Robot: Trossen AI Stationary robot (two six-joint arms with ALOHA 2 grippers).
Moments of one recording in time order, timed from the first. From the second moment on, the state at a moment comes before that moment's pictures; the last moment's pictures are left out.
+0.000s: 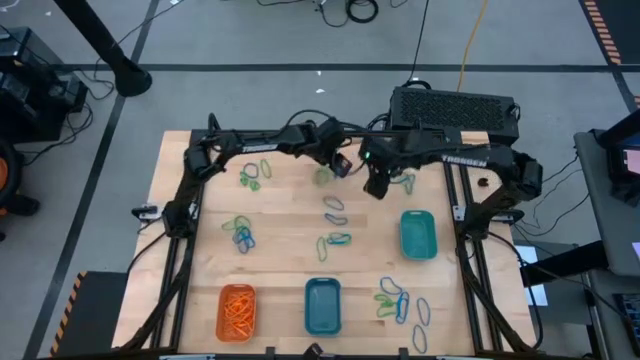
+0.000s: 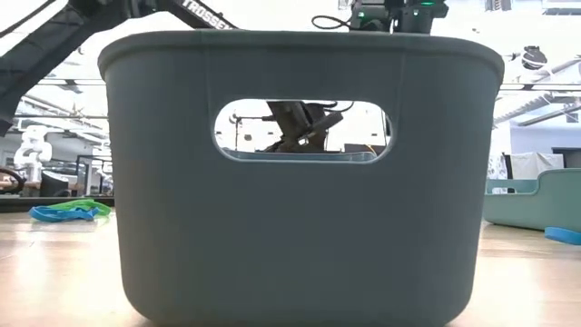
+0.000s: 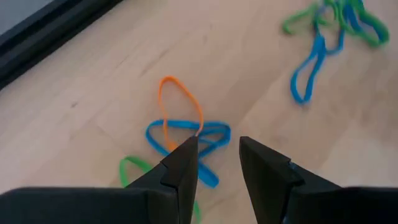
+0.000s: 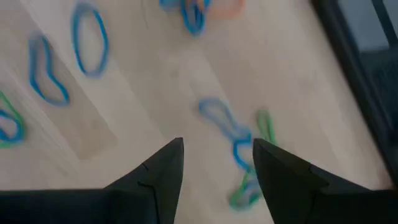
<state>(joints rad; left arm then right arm) 0.42 2.15 1.73 -0.55 0.04 -0.37 -0.34 1.56 1.32 -1.05 0.19 0.17</state>
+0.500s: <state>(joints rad) 0.39 2.25 1.77 -0.56 -0.05 -0.58 -0.50 1.53 1.32 -0.98 -0.01 -0.05</state>
